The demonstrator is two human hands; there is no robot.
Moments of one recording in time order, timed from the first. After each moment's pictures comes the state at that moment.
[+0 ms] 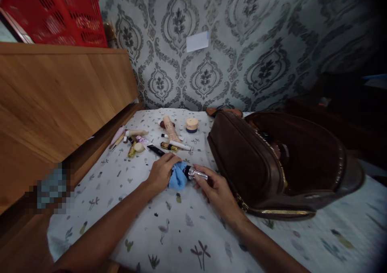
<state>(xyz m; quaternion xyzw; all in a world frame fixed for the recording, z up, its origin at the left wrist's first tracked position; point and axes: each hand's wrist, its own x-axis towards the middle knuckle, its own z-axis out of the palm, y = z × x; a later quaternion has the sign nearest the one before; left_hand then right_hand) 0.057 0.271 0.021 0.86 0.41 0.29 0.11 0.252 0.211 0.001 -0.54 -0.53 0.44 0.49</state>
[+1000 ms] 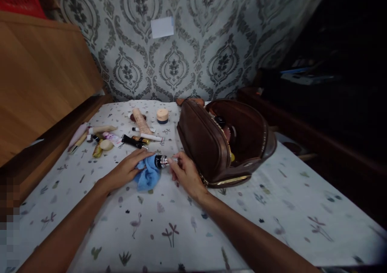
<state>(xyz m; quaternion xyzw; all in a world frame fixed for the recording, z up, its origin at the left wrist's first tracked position) 0.026 0.289 0.020 0.91 0.27 0.21 0.23 0.255 0.207 0.004 -0.54 -0.52 0.43 0.51</state>
